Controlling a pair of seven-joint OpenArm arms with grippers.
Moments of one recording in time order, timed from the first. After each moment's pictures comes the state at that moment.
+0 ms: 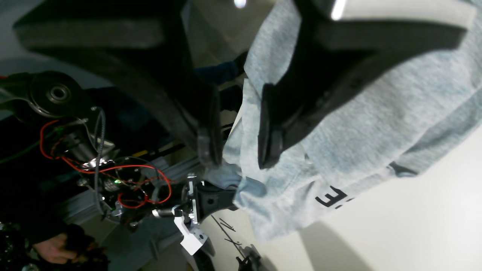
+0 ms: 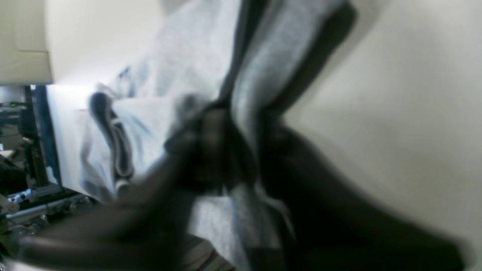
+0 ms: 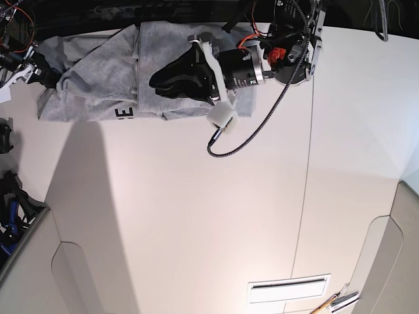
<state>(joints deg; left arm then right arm) 15.9 -2.9 10.9 104.8 -55.1 -34.8 56.8 -15.0 19.6 43.4 74.7 66.9 34.4 -77.3</state>
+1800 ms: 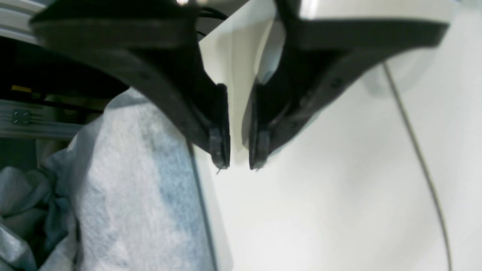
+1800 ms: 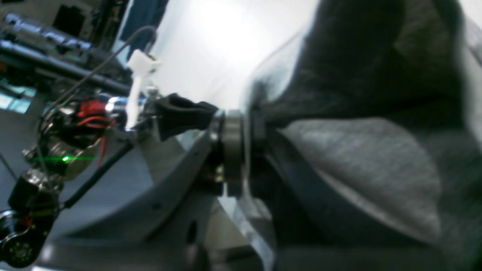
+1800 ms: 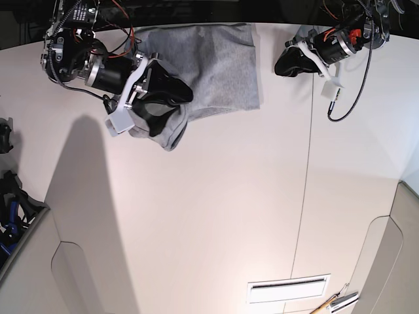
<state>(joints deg) 26.3 -9.2 -21.9 95.9 -49.0 -34.8 58.9 -16.2 0.0 10.9 108.8 63.6 34.5 -77.2</state>
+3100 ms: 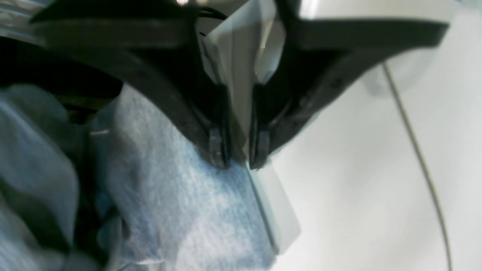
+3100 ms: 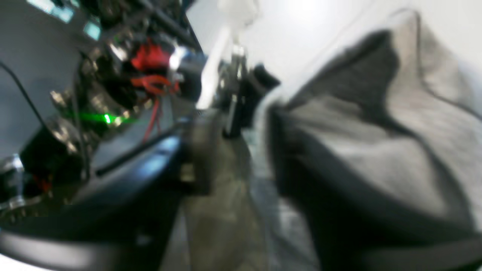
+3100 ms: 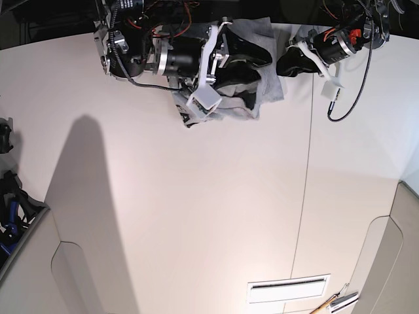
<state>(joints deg) 26.3 -9.2 -21.9 95.9 -49.0 -34.8 58.7 -16.1 0.1 -15.6 108.7 53.4 34.4 -65.0</state>
